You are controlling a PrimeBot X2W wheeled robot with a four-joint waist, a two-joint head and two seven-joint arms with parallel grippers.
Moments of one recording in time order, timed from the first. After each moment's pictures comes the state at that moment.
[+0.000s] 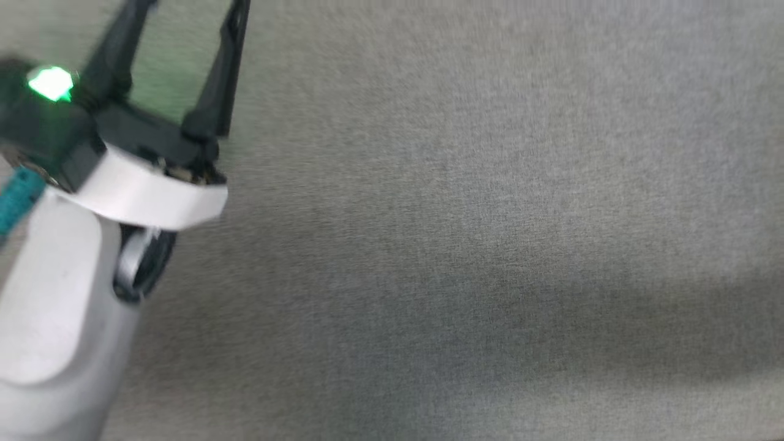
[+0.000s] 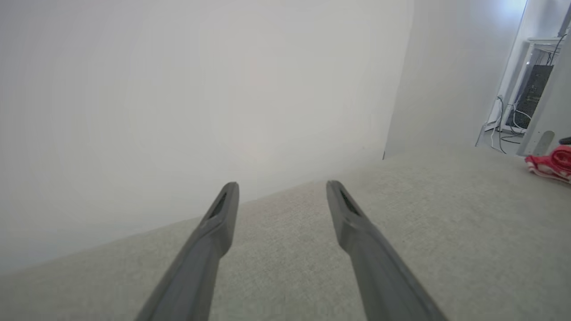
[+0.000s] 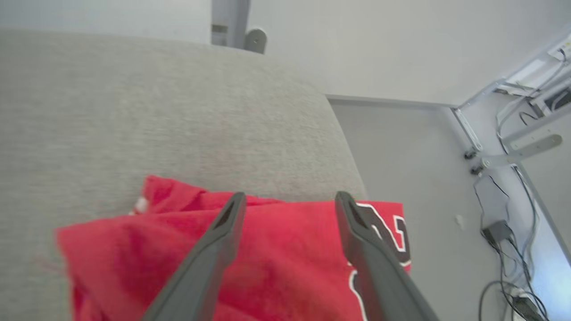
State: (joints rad) left arm -0.70 0.45 -0.32 0.03 -0.37 -0.13 -0.26; right arm -0.78 -0.60 -0.27 0.46 0.27 0.13 0.36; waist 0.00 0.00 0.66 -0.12
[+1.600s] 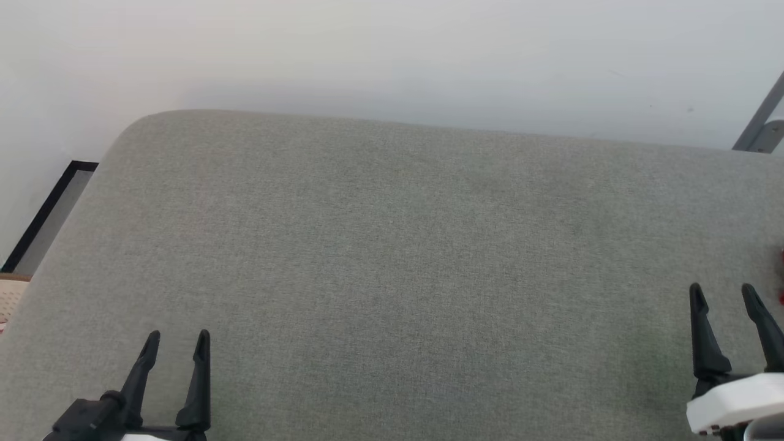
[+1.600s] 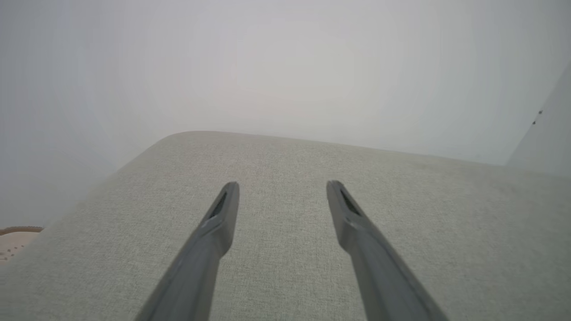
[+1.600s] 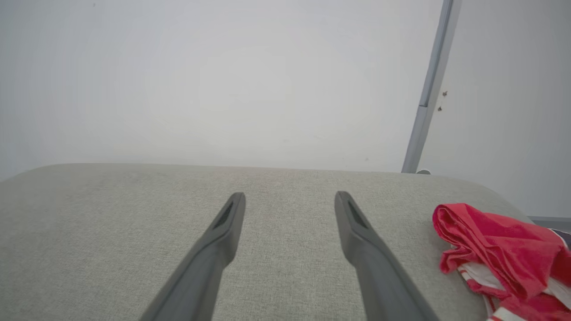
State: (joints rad) left arm 0.13 0.21 -0.01 0.09 -0.33 -0.13 -0.26; right arm 0.02 -0.20 -0.16 0.14 0.25 0.13 -0.17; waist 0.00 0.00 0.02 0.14
